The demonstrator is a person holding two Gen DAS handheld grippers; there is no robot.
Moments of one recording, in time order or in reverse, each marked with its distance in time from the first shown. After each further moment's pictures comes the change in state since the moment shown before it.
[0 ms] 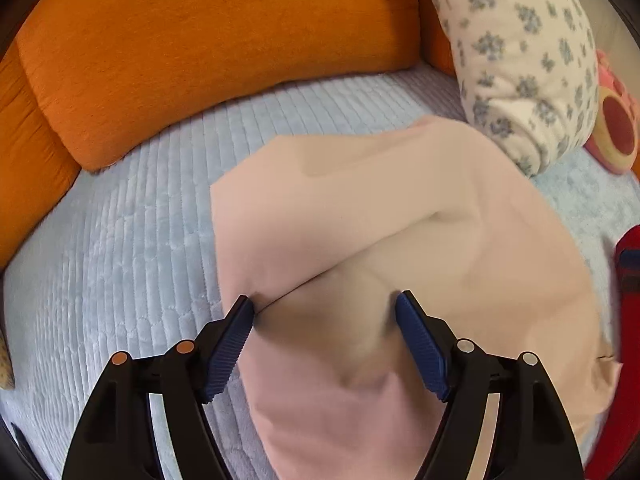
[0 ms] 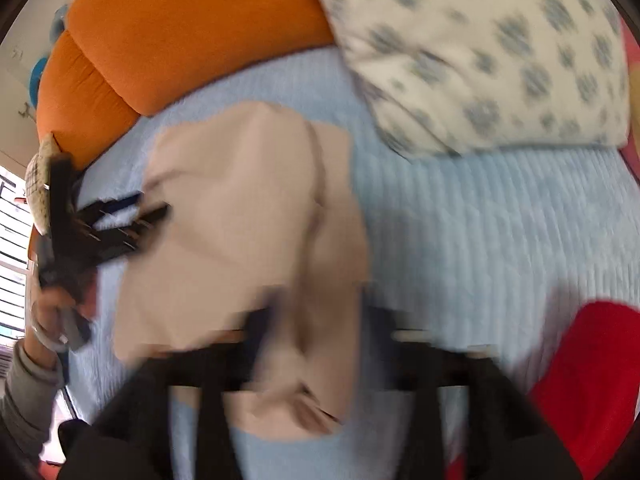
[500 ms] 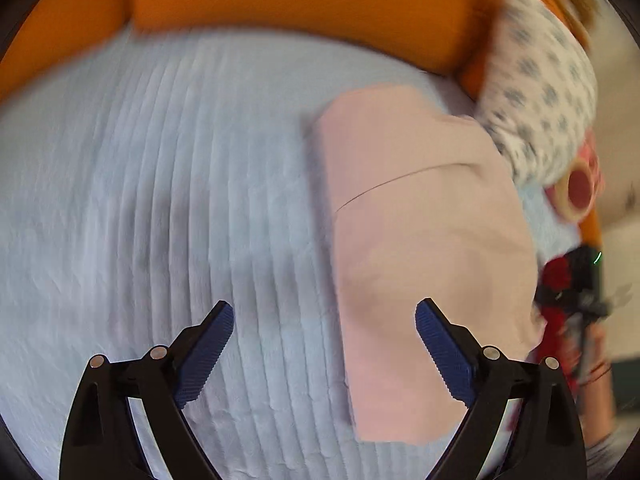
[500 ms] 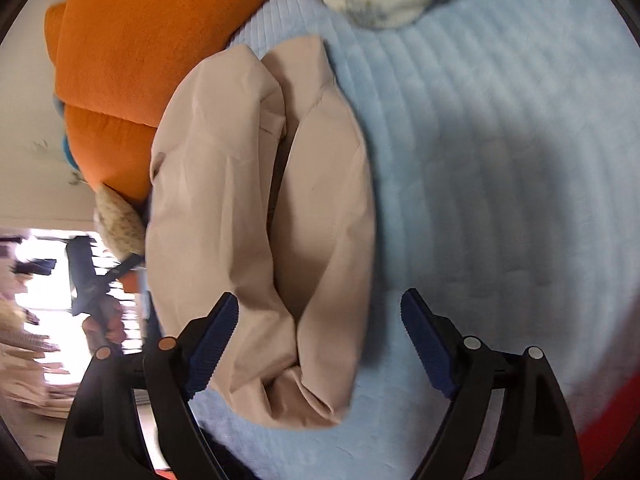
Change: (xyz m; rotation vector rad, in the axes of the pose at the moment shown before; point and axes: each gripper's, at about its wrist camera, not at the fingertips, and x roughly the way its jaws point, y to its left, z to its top) left arm -0.026 0.132 -0.070 -0.349 0.191 -0.344; right arm 0.070 -0.061 -0.041 0.313 0.164 0.465
